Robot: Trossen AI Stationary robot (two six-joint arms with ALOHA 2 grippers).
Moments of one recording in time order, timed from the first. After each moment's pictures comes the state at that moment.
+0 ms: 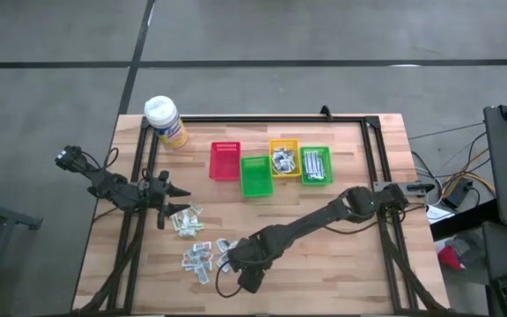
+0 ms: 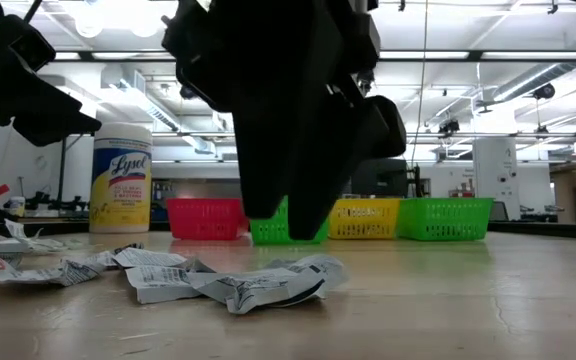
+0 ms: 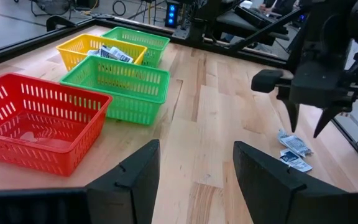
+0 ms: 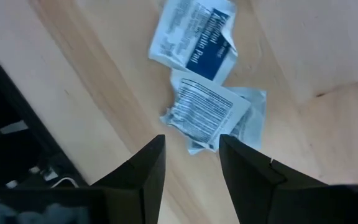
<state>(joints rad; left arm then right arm) -0.56 0.13 0.11 -0.33 -0.60 -0.40 0.39 2.39 2.06 -0.98 -0.22 0.98</state>
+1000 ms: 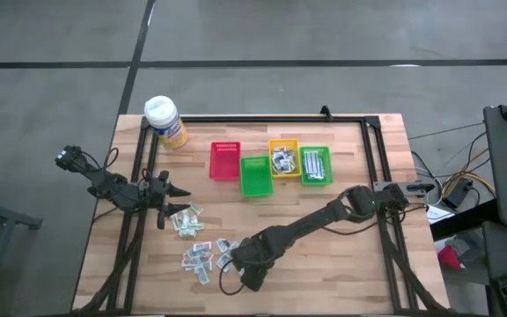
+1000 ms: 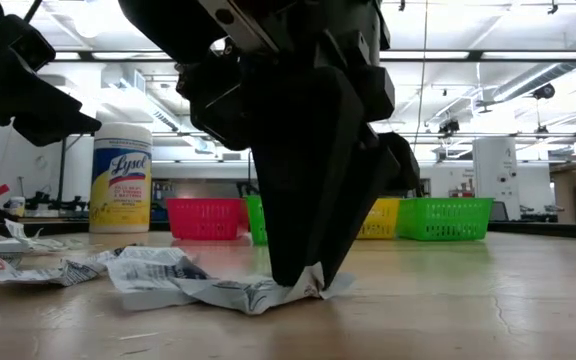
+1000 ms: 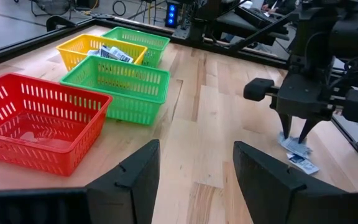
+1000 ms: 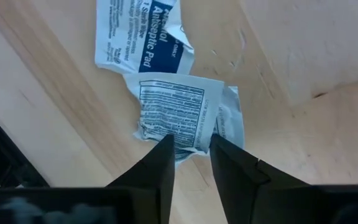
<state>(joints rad) -0.56 0.13 0.11 -0.33 -0.60 -0.40 0.39 2.38 1.94 -0.89 -0.22 1.00</state>
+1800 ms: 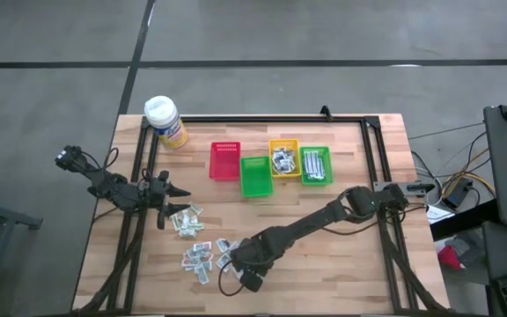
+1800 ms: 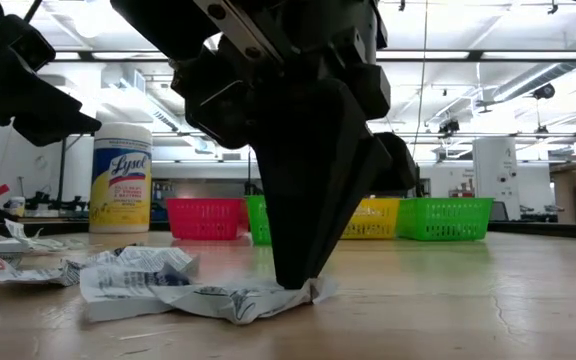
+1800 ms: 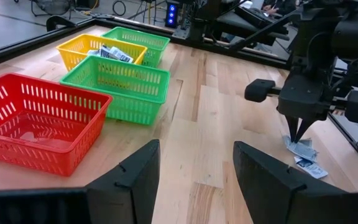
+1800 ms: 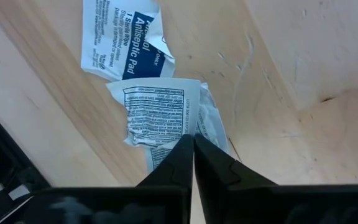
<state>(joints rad) -0.56 0.13 0.11 -0.33 -0.60 -0.40 0.39 2.38 1.96 -0.88 -0.22 0.99</state>
